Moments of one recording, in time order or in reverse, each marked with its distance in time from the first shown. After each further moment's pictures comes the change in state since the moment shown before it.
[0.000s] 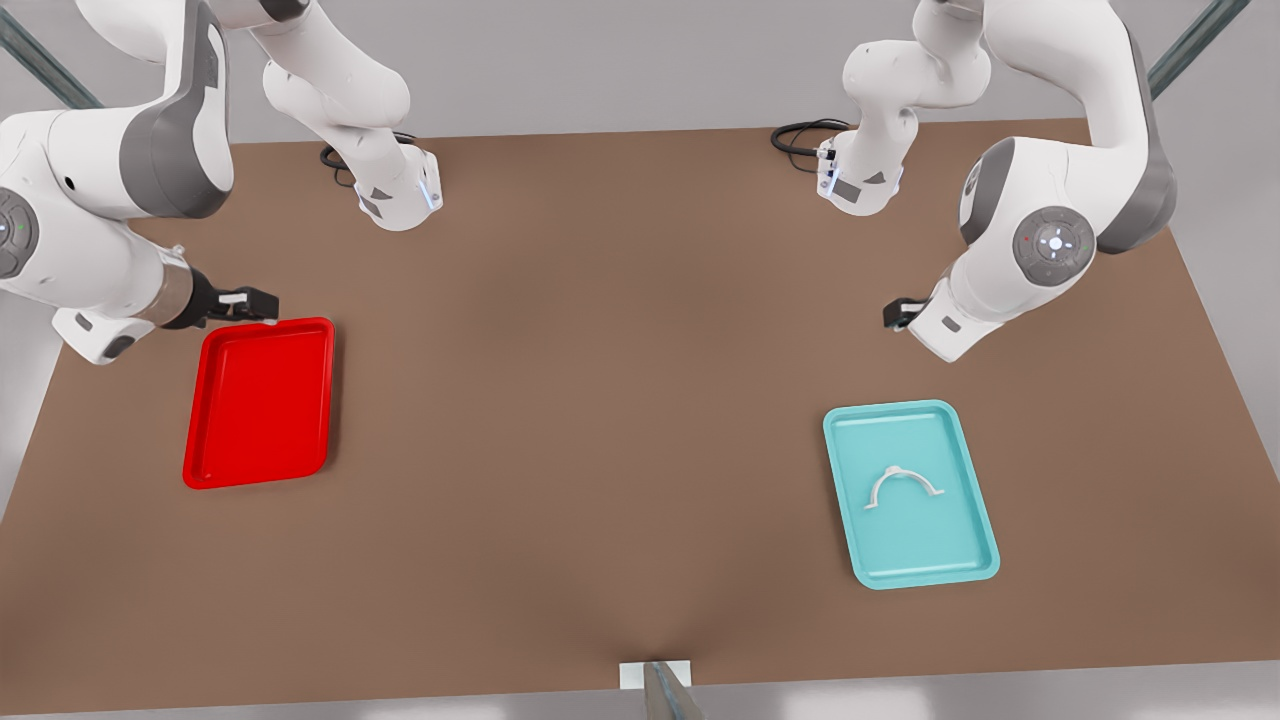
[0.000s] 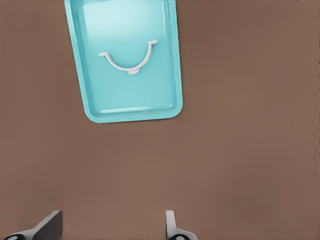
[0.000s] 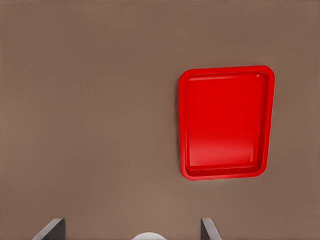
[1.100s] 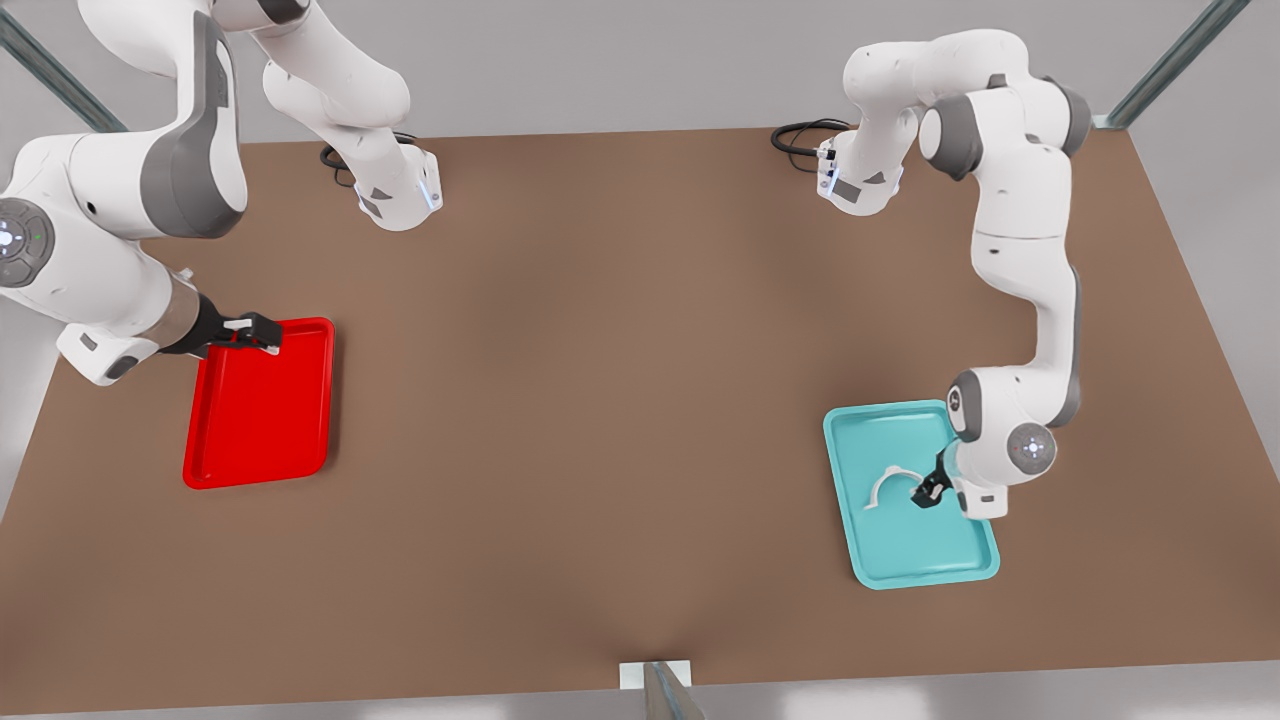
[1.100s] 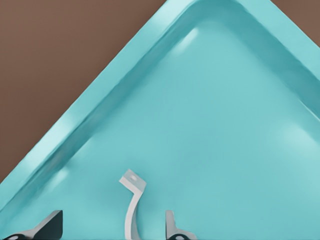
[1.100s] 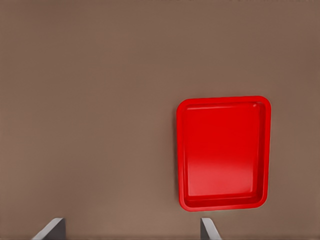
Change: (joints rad) left arm 0.078 0.625 0.203 -0.055 -0.118 0.823 -0.577; right arm 0.004 0.010 0.001 -0.043 -0.016 0.146 -0.003
